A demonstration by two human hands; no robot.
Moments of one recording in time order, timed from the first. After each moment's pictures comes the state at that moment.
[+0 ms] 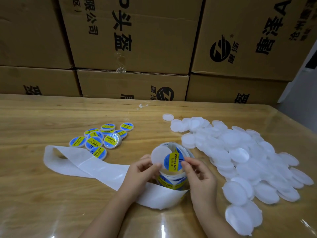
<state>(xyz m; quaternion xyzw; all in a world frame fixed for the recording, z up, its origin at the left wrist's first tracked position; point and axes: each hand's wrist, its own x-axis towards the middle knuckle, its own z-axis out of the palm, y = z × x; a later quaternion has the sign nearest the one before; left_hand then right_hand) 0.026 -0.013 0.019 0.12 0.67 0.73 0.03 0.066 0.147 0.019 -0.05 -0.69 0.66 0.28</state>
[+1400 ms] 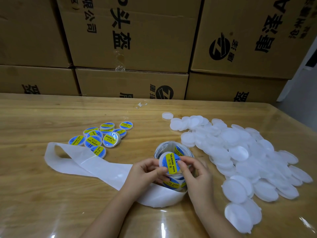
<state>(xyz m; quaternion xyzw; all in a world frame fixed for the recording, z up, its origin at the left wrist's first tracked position) 0.029 -0.008 0.019 0.13 0.64 0.75 0.11 0.064 0.147 0.019 -0.05 -0.79 0.55 0.28</state>
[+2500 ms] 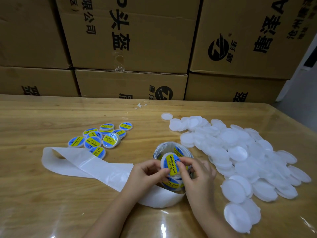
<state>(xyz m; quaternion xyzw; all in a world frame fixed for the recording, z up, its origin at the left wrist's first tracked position) 0.034 -0.006 0.022 0.17 0.67 0.72 0.05 0.069 0.143 0.028 -0.02 -0.85 0.37 0.38</state>
